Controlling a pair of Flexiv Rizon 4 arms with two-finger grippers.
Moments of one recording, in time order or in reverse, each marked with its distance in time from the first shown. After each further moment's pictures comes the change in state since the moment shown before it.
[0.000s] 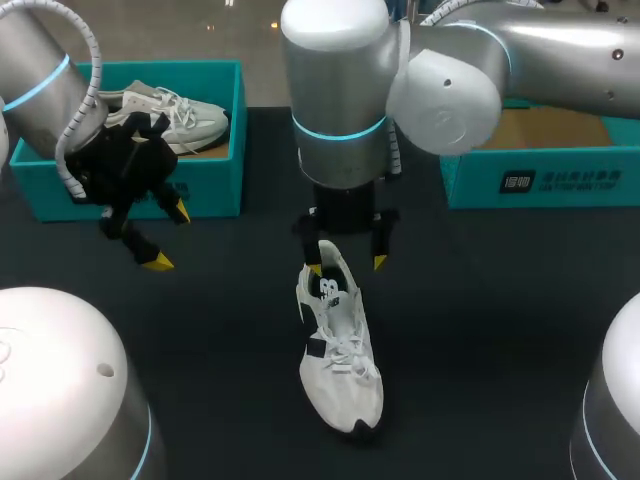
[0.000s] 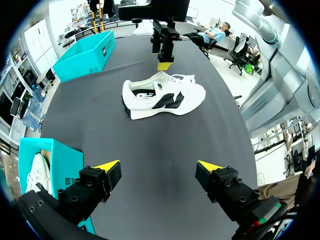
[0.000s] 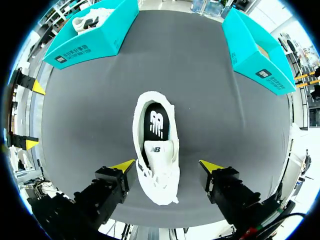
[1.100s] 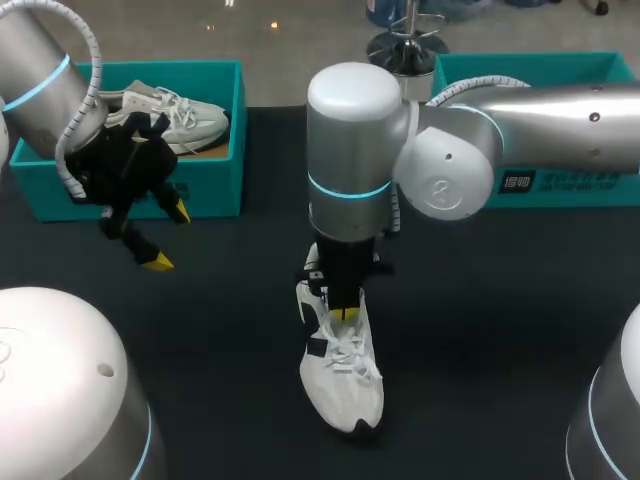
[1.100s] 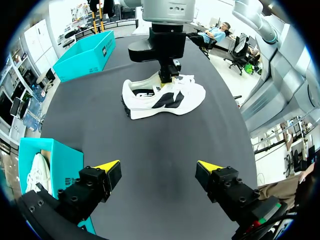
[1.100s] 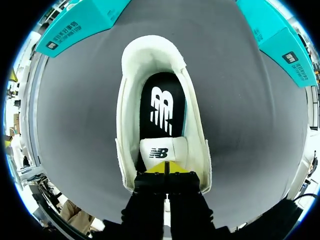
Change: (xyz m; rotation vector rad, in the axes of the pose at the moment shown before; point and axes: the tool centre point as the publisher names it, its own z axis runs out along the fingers) left arm 0.000 0.000 0.000 0.000 0.000 0.000; right arm 0.012 -0.010 0.096 0.075 0.076 -0.007
